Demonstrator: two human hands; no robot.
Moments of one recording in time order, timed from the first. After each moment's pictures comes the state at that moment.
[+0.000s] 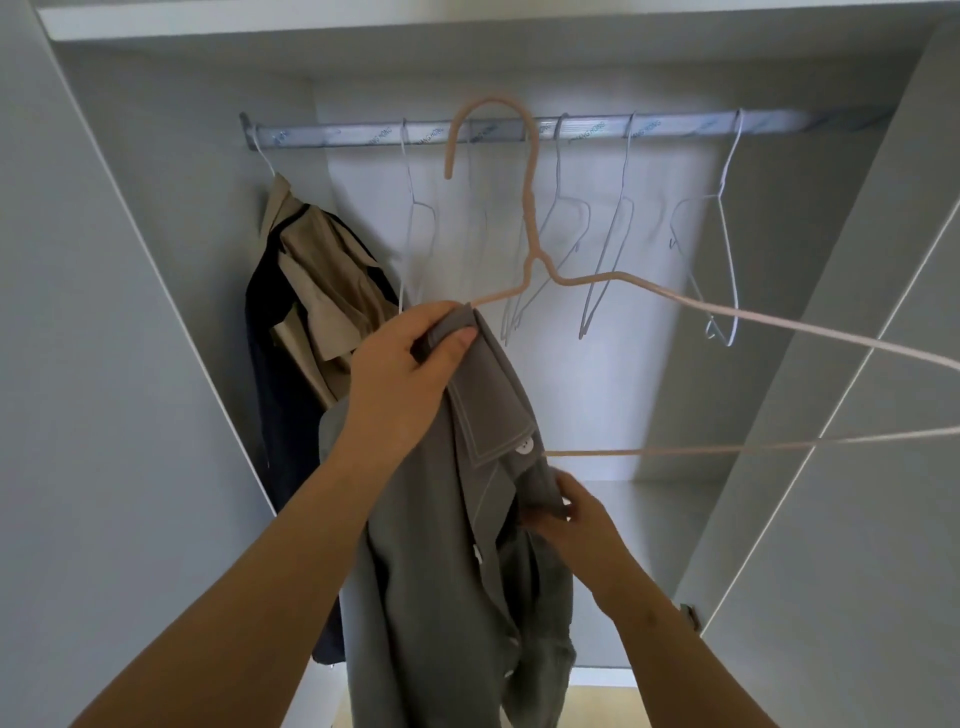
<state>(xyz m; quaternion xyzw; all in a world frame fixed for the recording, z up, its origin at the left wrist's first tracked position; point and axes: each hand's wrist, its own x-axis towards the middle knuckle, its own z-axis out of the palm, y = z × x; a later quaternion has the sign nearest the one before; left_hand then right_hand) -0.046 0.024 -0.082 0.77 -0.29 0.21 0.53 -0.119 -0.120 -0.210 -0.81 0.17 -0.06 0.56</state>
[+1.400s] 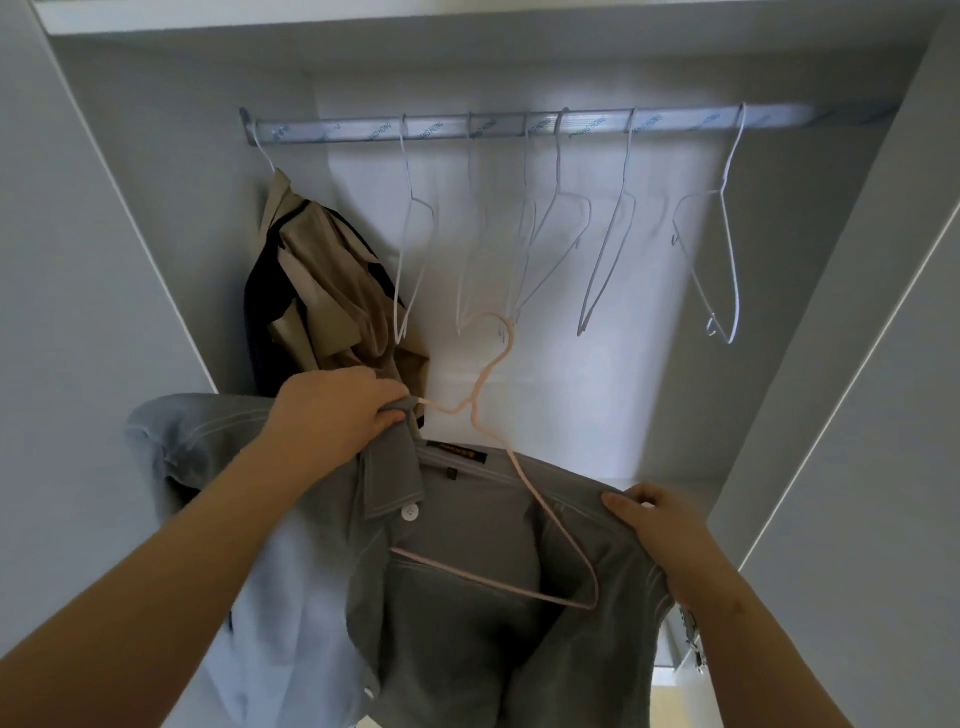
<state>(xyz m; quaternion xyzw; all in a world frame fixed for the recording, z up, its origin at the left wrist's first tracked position) -0.005 0.082 -0.112 0.92 -0.33 0.22 -0.06 -0.141 -0.183 -0.209 -0.78 0.29 -0.11 0.55</state>
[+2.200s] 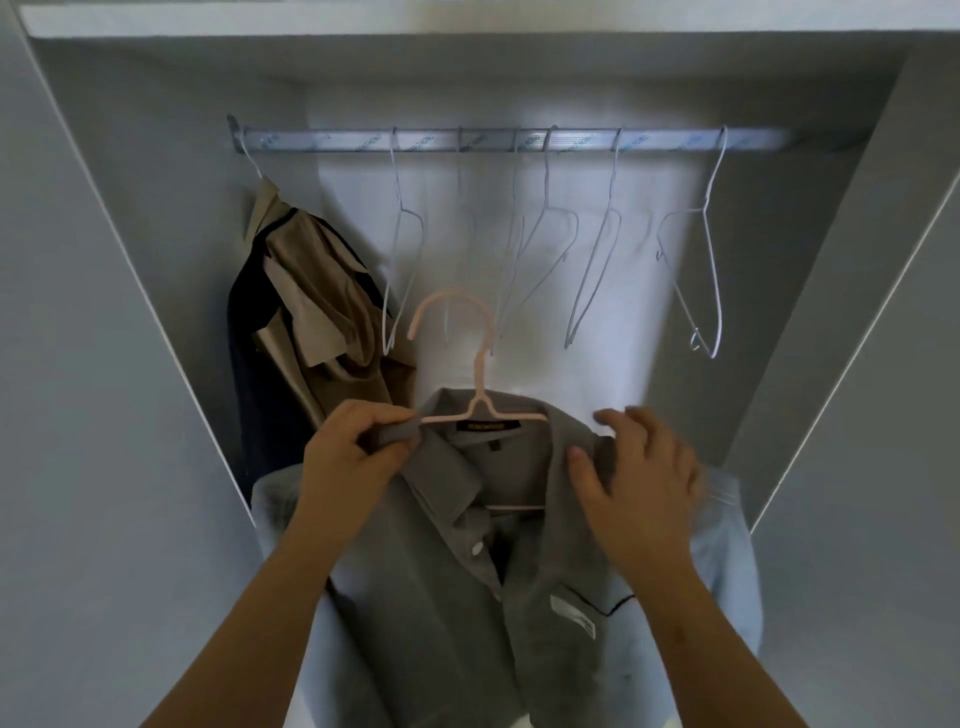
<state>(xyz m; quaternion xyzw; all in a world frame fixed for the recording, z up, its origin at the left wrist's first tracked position) -0.038 0.060 -0.152 0.79 -0.25 0.20 0.53 -0.138 -0.143 -0.158 -0.90 0.23 -0.32 0.20</state>
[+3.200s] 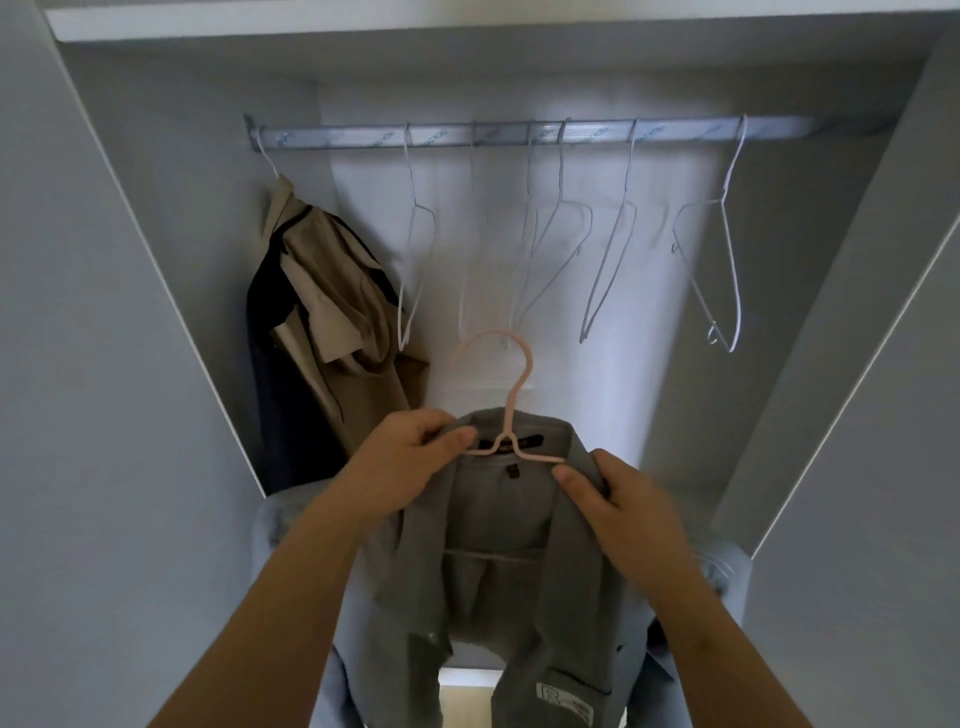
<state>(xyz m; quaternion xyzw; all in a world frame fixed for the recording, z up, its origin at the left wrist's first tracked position) -0.042 0.046 -0.127 0.83 -0.24 -0.09 0.50 -0.138 -0.142 -0.172 -0.91 0.12 -0.19 0.36</state>
